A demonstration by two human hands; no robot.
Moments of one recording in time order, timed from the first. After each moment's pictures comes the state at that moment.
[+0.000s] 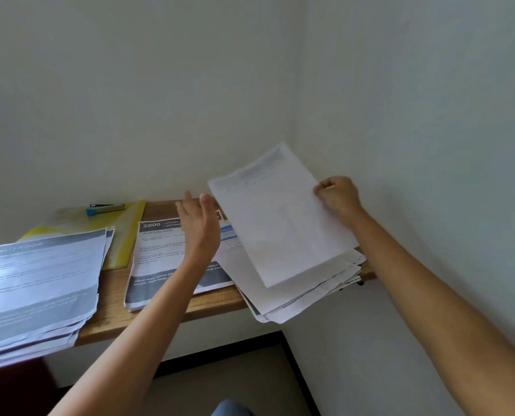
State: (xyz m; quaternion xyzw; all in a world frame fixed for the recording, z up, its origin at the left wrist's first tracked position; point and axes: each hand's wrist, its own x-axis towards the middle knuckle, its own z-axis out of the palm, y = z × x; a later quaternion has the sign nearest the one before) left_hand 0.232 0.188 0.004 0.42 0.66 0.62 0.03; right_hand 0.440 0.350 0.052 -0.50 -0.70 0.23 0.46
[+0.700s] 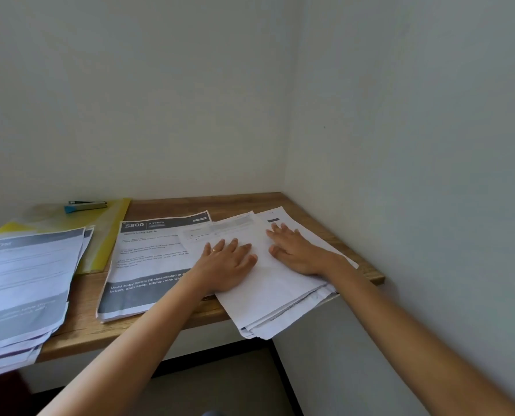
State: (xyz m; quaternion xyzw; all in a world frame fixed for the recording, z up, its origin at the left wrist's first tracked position) left_hand 0.249 0.207 -0.030 0.67 0.74 0.07 0.07; right_hand 0.422 0.331 -0.029 -0.33 -0.94 0.10 0.06
